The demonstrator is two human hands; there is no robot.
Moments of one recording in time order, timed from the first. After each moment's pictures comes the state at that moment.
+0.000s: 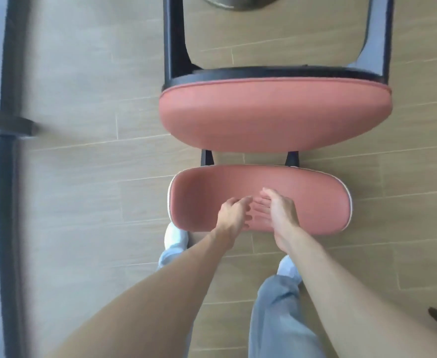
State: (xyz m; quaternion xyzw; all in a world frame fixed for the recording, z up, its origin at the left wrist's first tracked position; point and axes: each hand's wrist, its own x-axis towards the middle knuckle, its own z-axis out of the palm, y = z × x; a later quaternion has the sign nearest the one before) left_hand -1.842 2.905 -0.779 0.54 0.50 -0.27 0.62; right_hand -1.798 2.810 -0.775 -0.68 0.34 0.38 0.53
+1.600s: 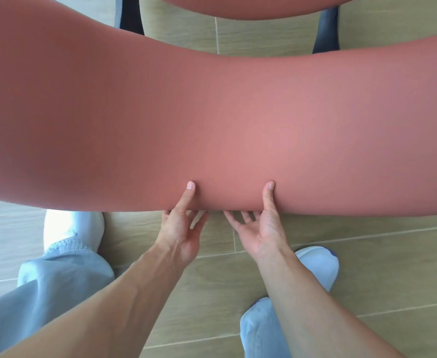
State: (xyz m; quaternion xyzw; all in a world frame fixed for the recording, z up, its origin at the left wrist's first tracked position) left_hand -1.971 2.853 -1.162 0.20 0.65 -0.04 0.73; right_hand -1.915 2.731 -1.165 -0.35 0.56 0.24 0.71
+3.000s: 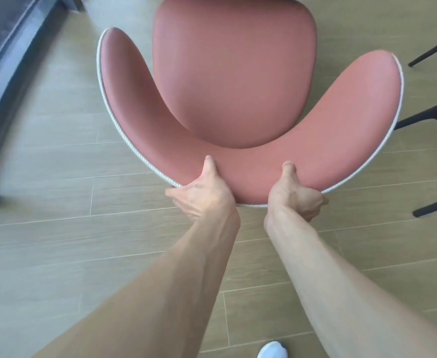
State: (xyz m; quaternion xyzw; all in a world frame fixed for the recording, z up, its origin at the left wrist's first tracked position) left_hand -1.623 2.961 -0.633 0.40 0.72 0.17 0.55; right_hand -1.593 2.873 -0.637 -0.70 0.51 -0.04 0.50
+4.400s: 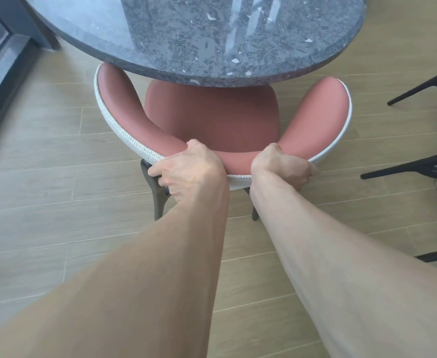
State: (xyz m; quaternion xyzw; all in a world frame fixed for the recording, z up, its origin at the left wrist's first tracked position) left_hand -1.334 3.067 -0.560 0.49 0.72 0.14 0.47; right_hand -1.300 2.979 -0.565 -0.73 0.49 -0.08 0.47
